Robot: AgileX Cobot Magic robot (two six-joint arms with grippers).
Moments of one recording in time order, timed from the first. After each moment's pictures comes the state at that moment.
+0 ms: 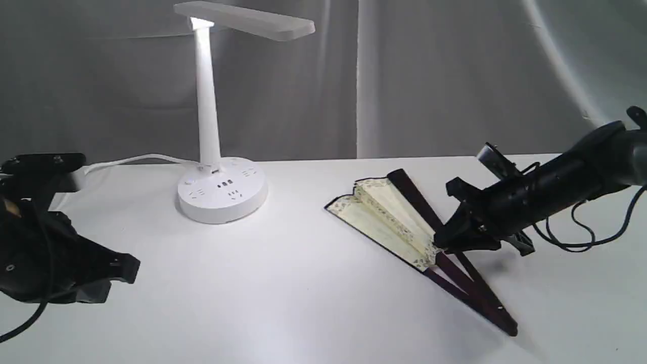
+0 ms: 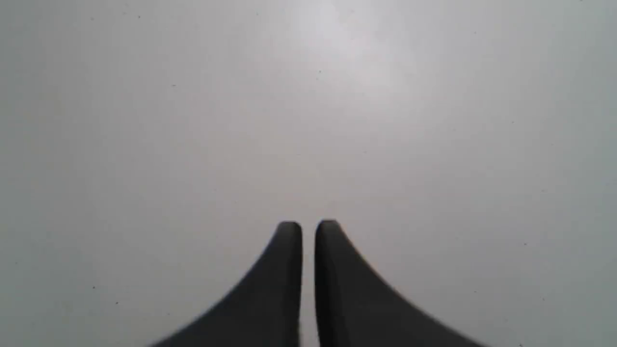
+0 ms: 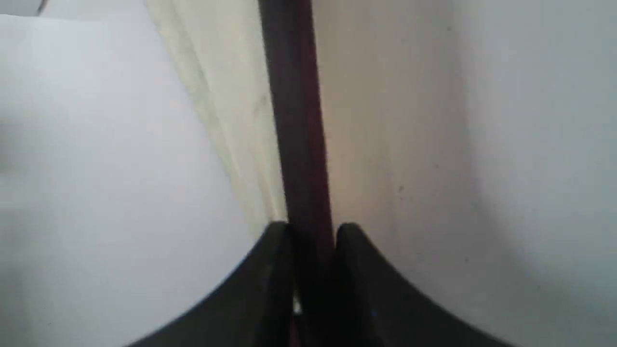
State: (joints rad) left arm -0.17 1.52 -0.91 -0.20 0.64 0.10; right arm -0.07 2.42 -1.75 0.91 1.09 -0.55
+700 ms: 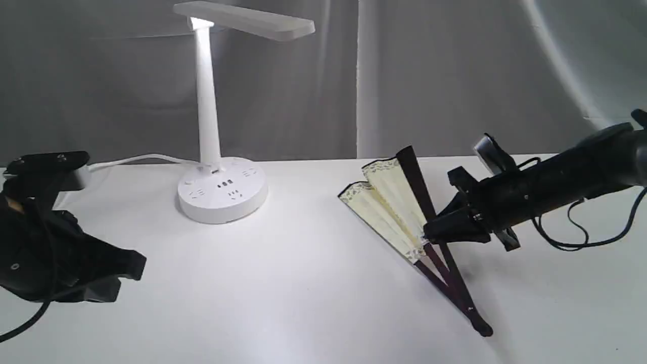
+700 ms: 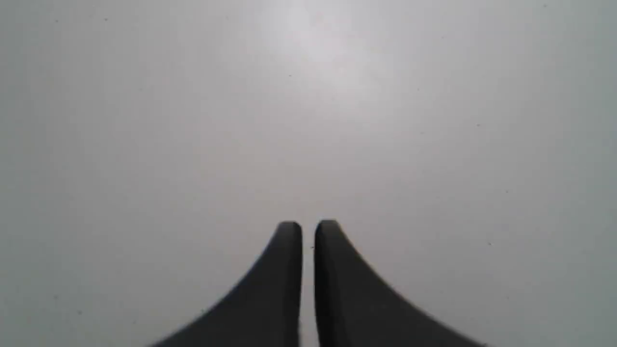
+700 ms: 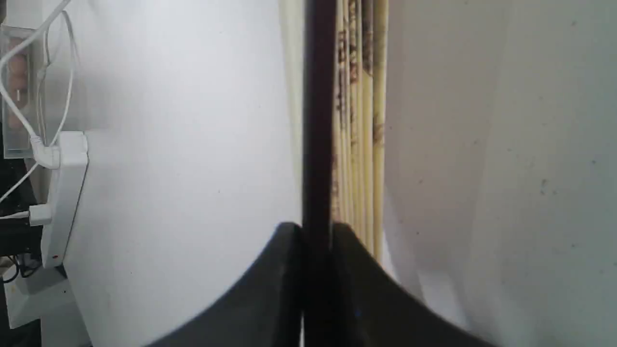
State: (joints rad) left arm -0.17 1.52 -0.91 -0.29 0.64 0.17; right arm -0.08 2.42 -1.75 1.04 1.21 -0.67
